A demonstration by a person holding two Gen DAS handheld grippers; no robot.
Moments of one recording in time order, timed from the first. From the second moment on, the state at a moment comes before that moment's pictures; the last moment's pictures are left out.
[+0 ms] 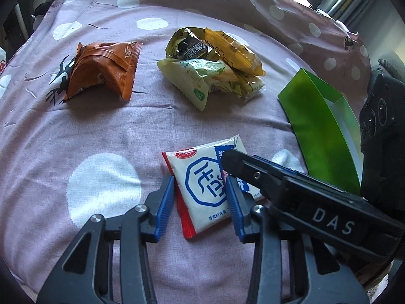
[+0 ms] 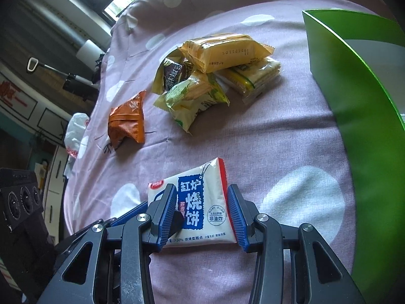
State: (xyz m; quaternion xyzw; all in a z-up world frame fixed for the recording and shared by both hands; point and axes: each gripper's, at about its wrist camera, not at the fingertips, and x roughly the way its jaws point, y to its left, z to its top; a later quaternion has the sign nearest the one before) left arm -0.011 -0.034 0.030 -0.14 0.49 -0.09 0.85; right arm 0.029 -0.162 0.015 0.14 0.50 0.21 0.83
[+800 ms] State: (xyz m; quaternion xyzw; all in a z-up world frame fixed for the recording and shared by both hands) left arm -0.044 -0.049 0.101 -0.11 0.39 -0.13 0.91; right arm -0.013 -0.176 0.088 0.14 0.40 0.22 0.88
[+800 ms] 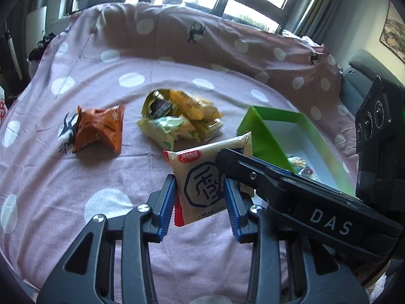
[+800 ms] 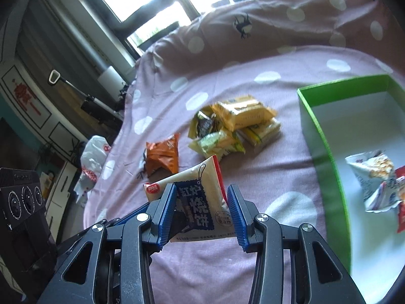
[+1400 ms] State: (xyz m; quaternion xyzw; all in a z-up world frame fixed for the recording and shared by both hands) left arm -0.080 -0.111 0.186 -0.07 0.29 -0.17 0.94; right arm -0.063 -0.238 0.178 0.13 0.29 0.20 0.93
